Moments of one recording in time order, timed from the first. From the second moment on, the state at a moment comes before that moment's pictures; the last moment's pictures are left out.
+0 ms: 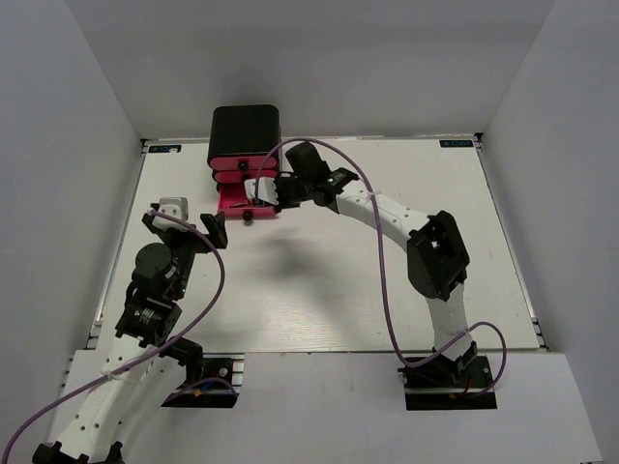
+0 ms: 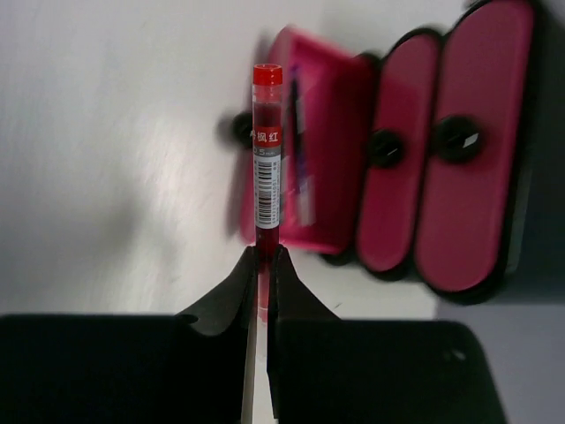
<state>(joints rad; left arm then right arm) -0.36 0.53 0.61 -0.09 -0.26 -0.09 0.78 2.03 1.76 -0.45 -0.45 -1.09</state>
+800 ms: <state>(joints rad) -0.36 0.52 0.60 -0.06 -0.28 -0.11 0.81 2.39 1.91 0.05 -0.41 -0.87</state>
